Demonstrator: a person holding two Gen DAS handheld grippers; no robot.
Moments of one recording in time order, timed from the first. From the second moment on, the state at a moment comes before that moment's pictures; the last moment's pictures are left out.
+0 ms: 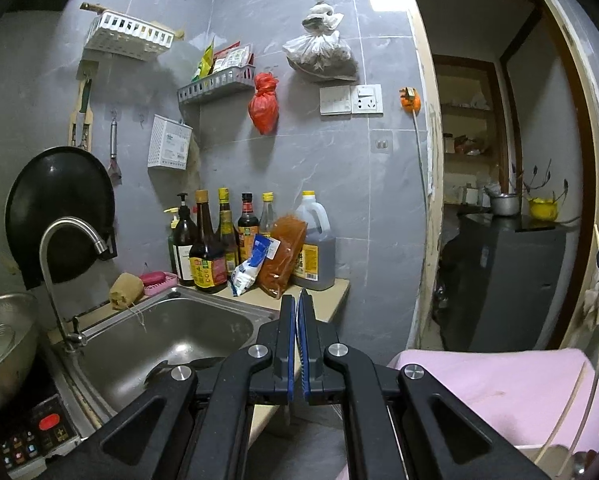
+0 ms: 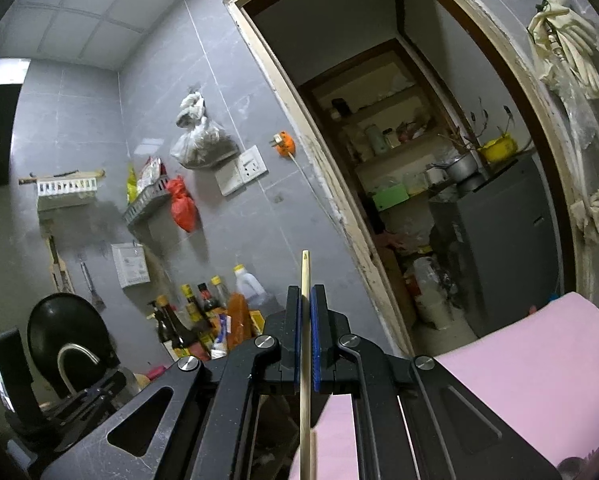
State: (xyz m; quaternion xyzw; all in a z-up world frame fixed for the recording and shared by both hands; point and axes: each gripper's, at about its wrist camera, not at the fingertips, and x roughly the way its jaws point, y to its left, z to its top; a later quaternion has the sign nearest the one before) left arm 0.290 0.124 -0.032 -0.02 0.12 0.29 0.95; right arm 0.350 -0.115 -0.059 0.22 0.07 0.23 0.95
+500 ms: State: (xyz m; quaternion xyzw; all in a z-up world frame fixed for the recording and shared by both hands) left arm 0.290 0.108 -0.045 0.00 0.13 0.28 0.95; right arm 0.343 -0.113 -0.075 0.17 0.08 0.24 0.95
